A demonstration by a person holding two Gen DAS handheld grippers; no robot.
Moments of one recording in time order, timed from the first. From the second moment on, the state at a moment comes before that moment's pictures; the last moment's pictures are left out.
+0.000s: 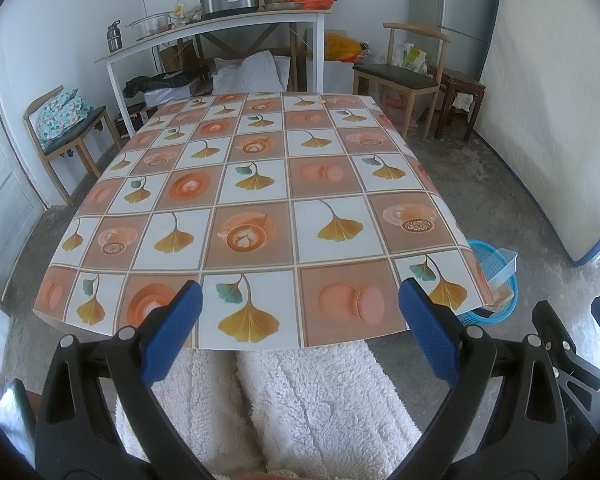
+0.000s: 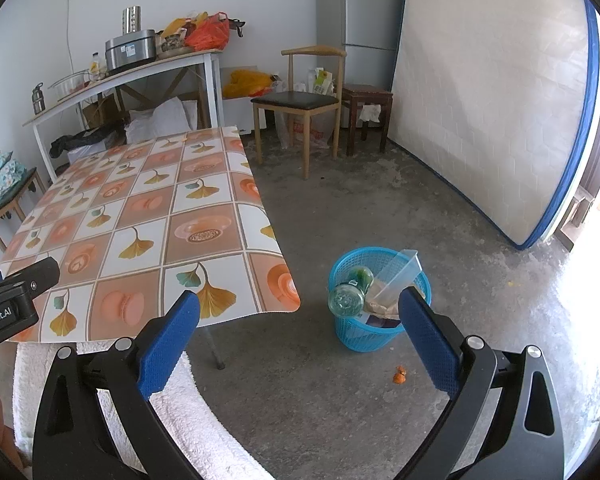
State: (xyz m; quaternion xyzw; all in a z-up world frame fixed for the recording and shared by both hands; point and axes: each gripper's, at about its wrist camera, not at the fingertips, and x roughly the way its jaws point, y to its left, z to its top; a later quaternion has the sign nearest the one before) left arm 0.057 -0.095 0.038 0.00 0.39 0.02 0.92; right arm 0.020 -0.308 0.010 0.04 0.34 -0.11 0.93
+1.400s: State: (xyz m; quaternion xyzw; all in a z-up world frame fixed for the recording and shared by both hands) left arm 0.057 -0.096 0.038 0.00 0.39 0.02 0.92; right arm 0.017 -0.308 0.014 0.04 0.34 -0.12 0.93
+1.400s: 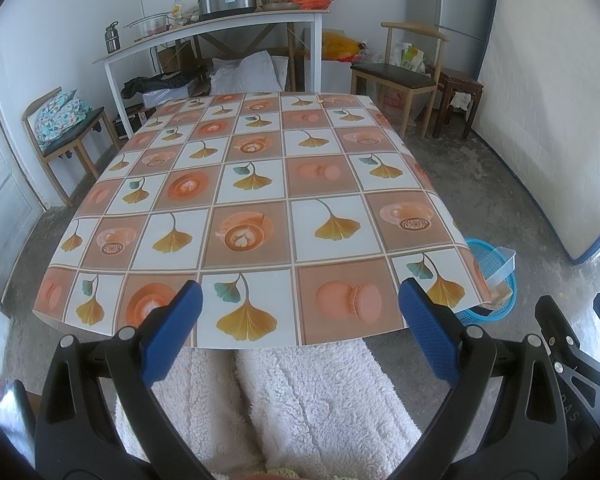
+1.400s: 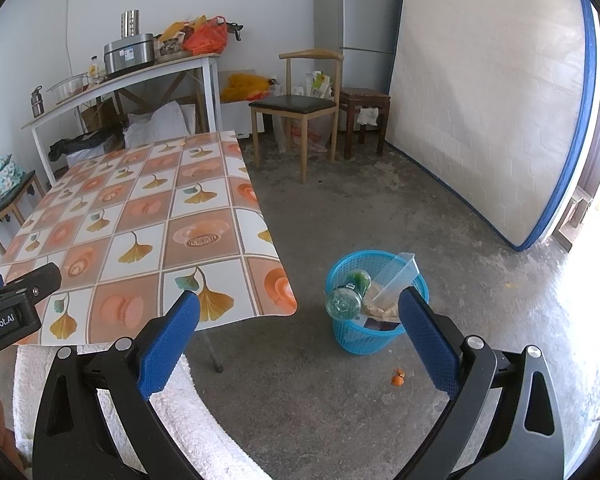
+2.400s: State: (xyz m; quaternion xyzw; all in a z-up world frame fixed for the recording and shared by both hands) left arm 0.057 -0.097 0.038 0.00 0.39 0.02 0.92; right arm 0.016 -0.305 0.014 0.04 0.34 -0.12 0.93
